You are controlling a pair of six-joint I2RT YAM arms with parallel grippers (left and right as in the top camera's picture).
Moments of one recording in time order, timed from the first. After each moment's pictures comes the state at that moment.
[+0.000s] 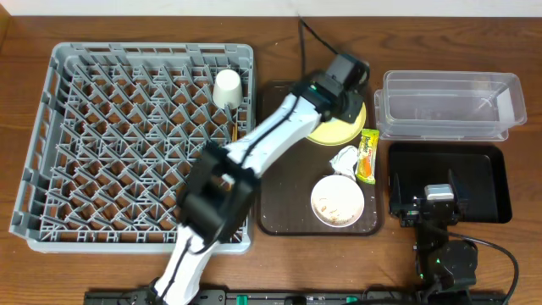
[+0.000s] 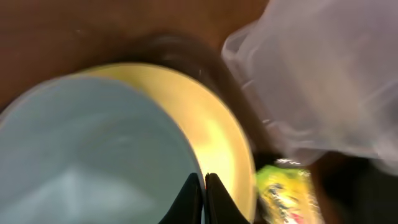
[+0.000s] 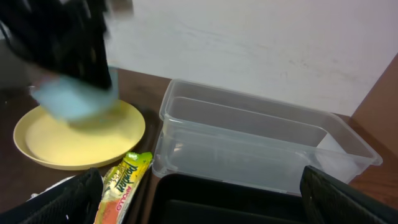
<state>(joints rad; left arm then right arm) -0.68 2.19 1.86 -0.54 0.10 -0.27 0.13 0.02 0.01 -0.06 0.13 -0.18</state>
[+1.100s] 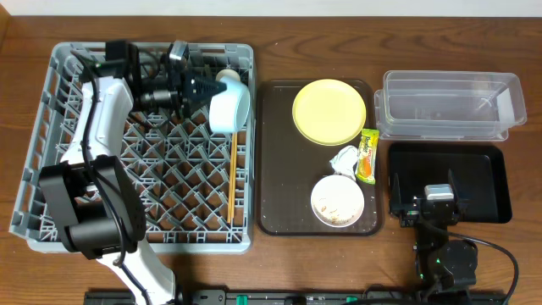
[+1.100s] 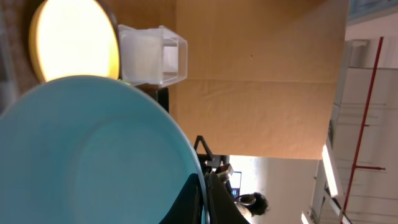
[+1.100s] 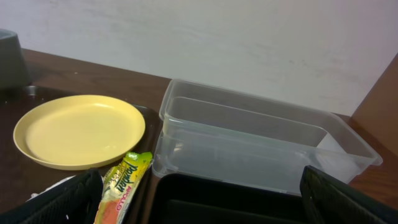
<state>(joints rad) 0.17 1.93 1.51 -1.06 1.47 -0.09 0.13 0.02 0.01 -0.06 0.13 -0.18</state>
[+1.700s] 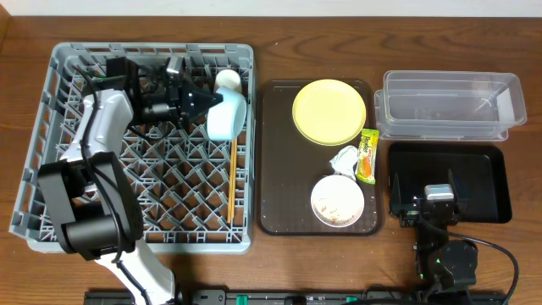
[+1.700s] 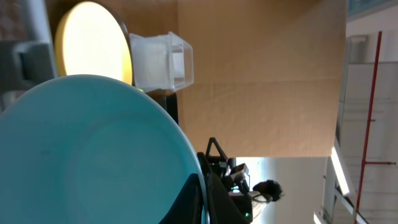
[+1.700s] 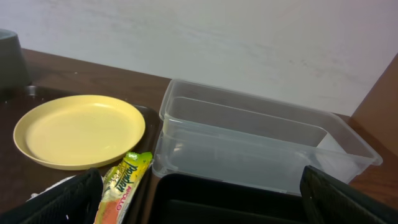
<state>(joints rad) 0.21 1.93 1.41 -0.96 1.49 -0.02 0.13 0.02 0.01 -0.06 0.13 -0.18</state>
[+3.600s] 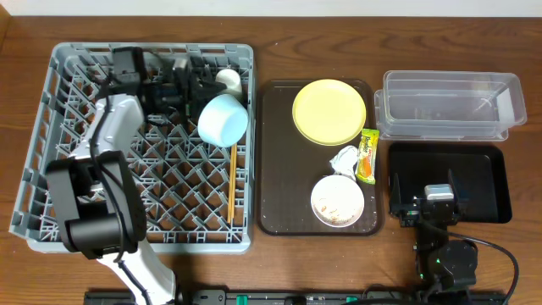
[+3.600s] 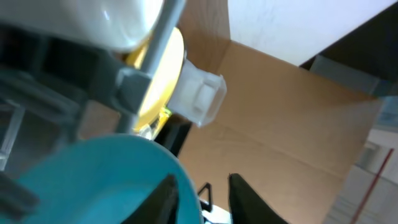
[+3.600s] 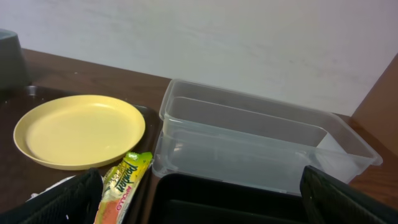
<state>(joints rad) 0.16 1.93 1.34 -0.48 1.23 -0.84 0.13 0.02 0.01 -0.06 0.13 -0.18</state>
